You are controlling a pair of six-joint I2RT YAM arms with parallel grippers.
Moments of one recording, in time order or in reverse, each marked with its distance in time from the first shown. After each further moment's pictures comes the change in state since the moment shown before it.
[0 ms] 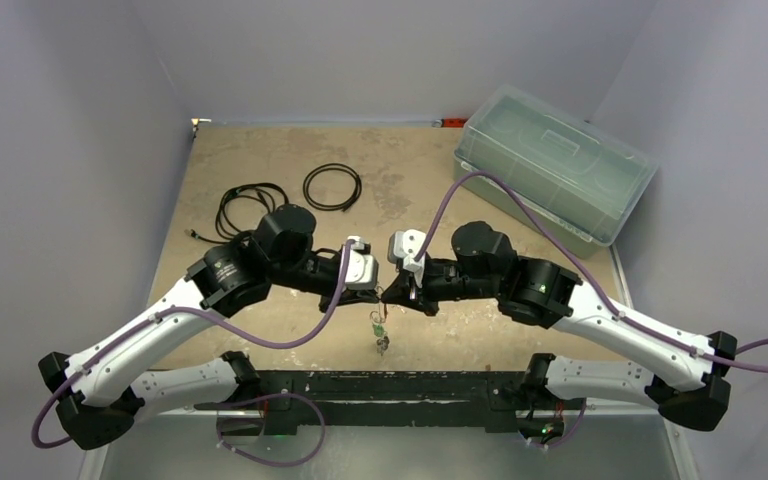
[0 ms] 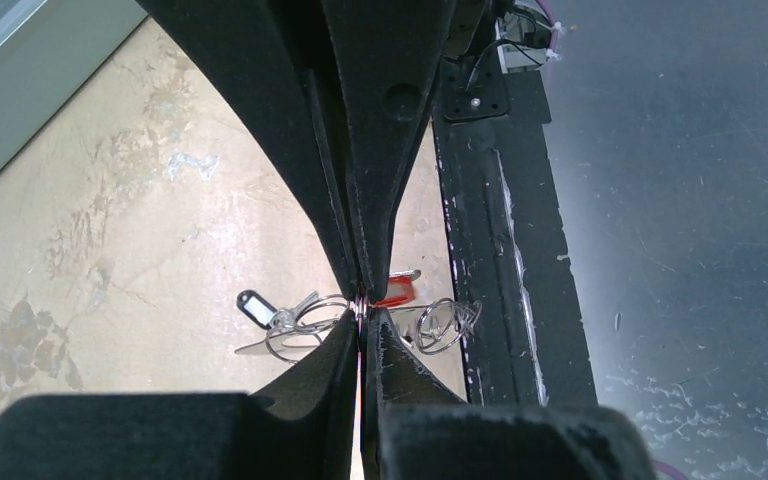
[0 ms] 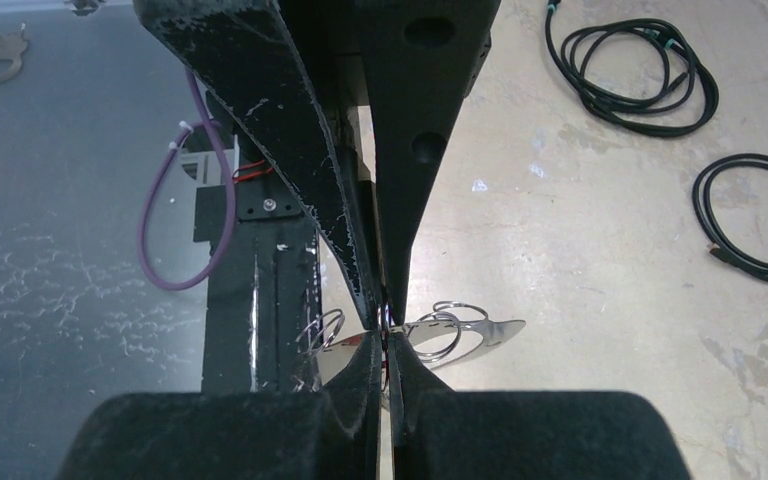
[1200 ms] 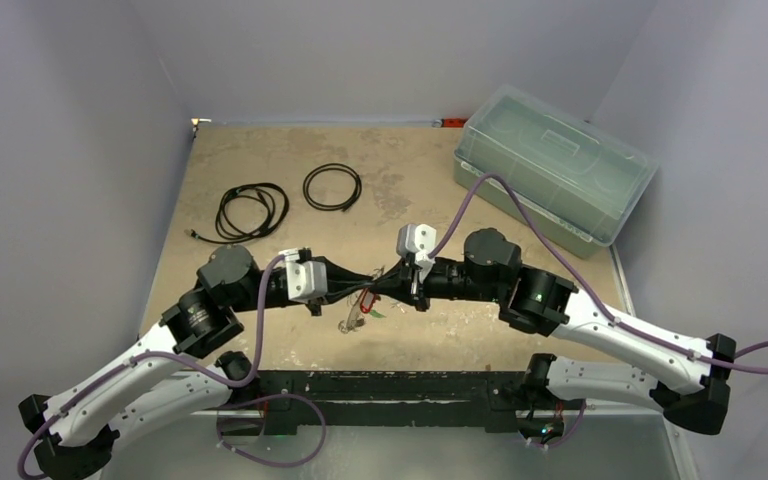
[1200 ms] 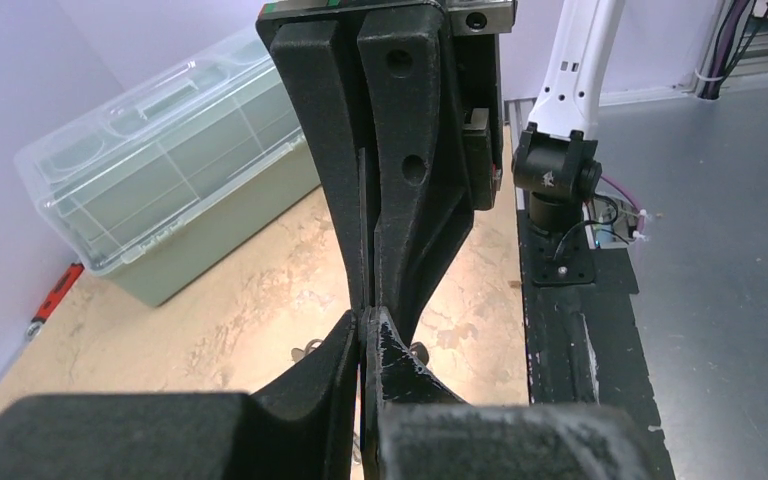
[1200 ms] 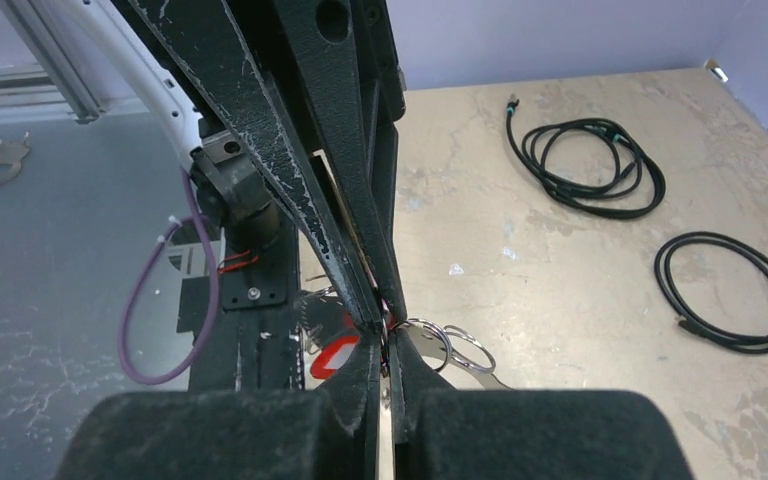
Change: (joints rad) left arm -0.004 -0.321 -0.333 0.573 -0.125 -0.221; right arm 0.007 -0.039 -0.117 0.292 0.043 0.075
